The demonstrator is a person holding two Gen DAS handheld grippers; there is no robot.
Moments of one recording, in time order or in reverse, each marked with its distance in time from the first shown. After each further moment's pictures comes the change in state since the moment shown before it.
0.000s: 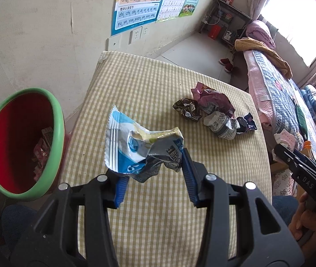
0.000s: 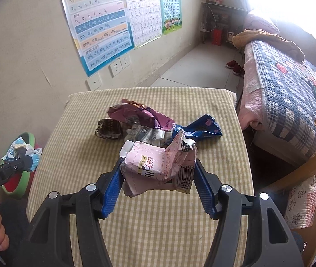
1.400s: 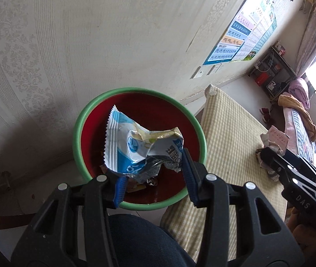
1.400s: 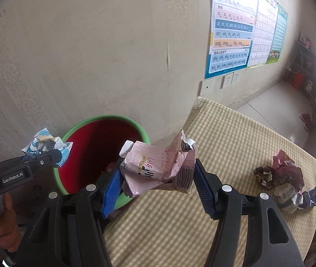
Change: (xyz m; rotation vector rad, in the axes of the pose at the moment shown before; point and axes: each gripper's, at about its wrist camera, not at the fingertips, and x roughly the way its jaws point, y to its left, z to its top) left arm -0.078 0.231 -0.012 -0.345 -0.119 0.144; right arm 0.032 0.299 0.021 -0.418 0.014 0.310
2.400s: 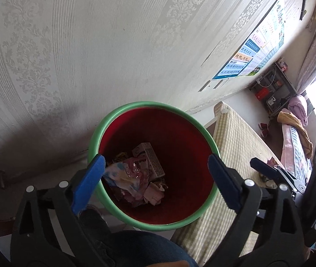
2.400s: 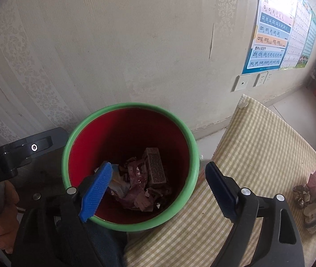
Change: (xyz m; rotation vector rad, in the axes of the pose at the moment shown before) left arm -0.002 0.047 0.015 -0.078 -0.043 -0.032; right arm 0.064 0.053 0.014 -0.091 0.086 0.087
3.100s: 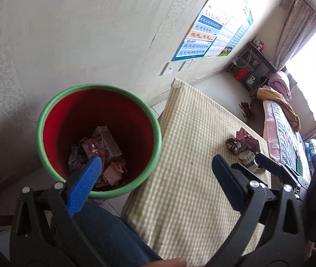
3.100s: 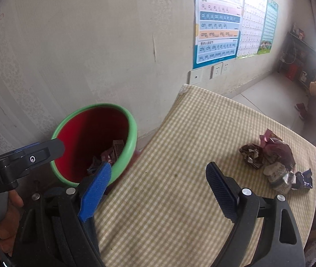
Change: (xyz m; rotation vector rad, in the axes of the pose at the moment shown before) left arm -0.016 -0.113 -0.049 0.149 0.039 -0.104; right arm -0.102 -0.077 -0.070 0.155 -0.074 -0.120
